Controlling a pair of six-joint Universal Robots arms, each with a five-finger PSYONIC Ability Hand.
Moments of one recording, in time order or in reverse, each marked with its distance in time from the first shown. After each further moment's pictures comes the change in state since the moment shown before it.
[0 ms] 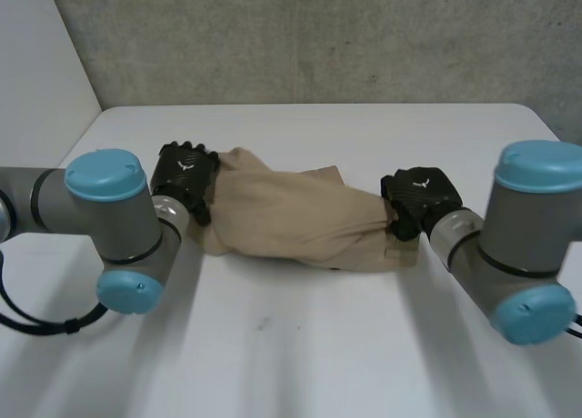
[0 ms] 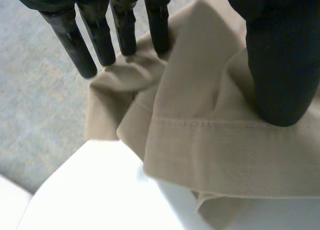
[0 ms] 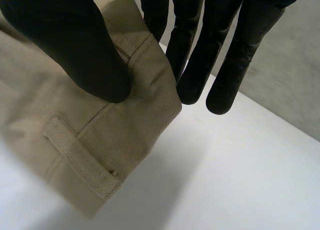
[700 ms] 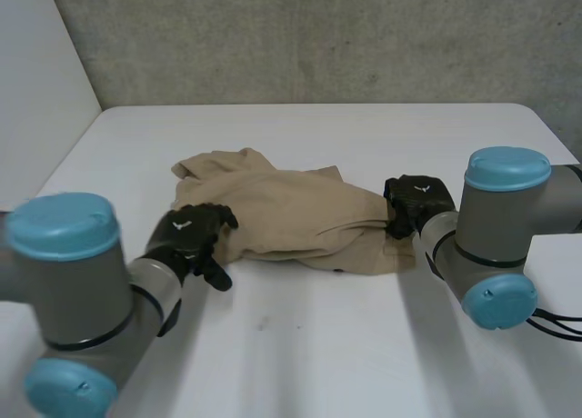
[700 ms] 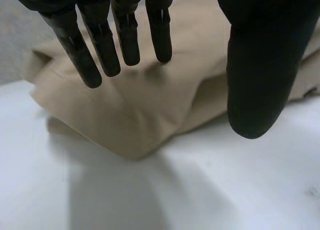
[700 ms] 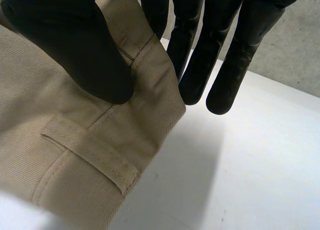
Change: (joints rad) left arm -0.087 0.322 -0.404 -0.137 0.019 -0.512; right arm 0.009 0.146 -0.119 0.015 0.073 0.163; left_hand 0.108 0.117 0.117 0.125 0.134; right_hand 0.000 0.000 0.000 0.000 0.000
